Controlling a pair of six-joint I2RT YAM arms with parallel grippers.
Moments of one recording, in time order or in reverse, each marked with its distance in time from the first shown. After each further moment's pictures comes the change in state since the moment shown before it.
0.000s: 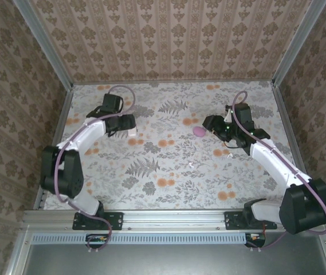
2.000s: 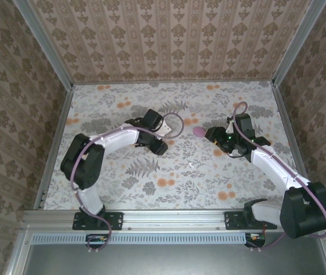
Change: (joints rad) left arm -0.392 0.103 -0.048 0.024 0.149 0.537; right arm -0.029 -0.035 -0.131 -0.029 -0.045 0.000
